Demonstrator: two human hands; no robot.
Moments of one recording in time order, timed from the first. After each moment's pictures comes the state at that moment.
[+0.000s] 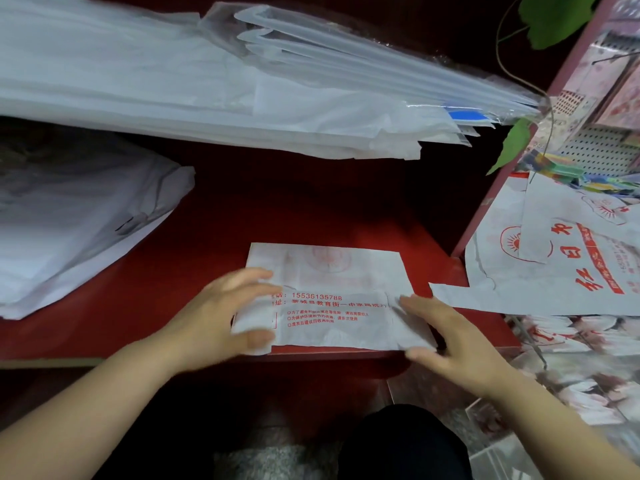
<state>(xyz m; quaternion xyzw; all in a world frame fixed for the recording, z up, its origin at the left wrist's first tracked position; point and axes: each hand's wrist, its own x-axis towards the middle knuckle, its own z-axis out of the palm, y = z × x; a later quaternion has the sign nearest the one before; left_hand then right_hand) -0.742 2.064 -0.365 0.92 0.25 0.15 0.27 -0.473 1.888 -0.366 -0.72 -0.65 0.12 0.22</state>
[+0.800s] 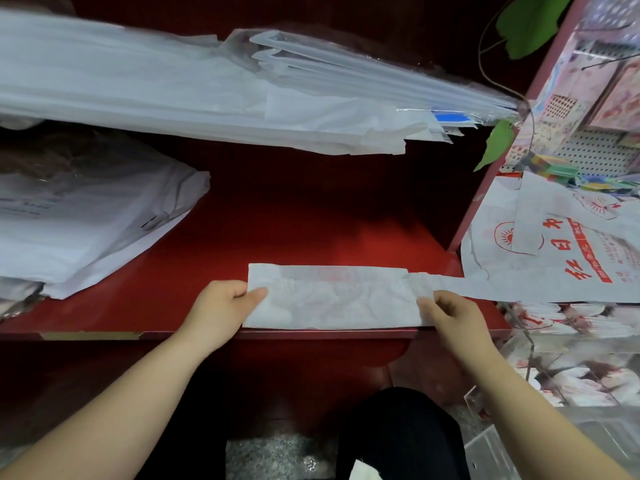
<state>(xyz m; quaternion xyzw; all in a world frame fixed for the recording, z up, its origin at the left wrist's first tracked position) -0.743 2.037 -0.373 0.76 0.44 0.31 0.36 -0.486 1.888 -0.373 -0.78 -0.44 0.09 0.43</state>
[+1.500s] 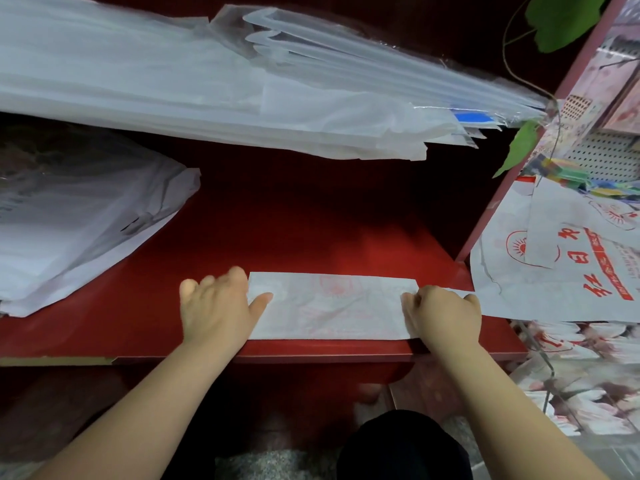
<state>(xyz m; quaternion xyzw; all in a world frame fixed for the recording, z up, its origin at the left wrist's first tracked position) -0.715 2.056 -0.375 0.82 0.55 0.16 -0.01 -0.490 1.943 -0.366 -0.90 -0.41 -0.10 0.08</state>
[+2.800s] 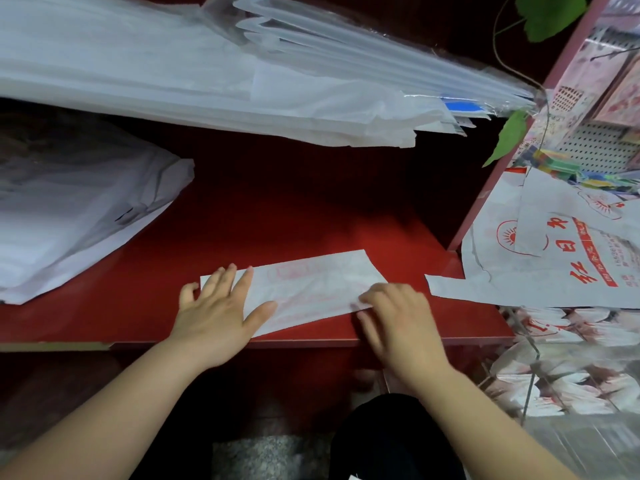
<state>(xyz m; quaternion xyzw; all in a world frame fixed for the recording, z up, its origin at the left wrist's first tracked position) -0.729 2.042 -0.376 0.87 0.48 -0.03 0.09 -0.529 1.921 -0.379 -0.71 -0.64 -0.19 0.21</state>
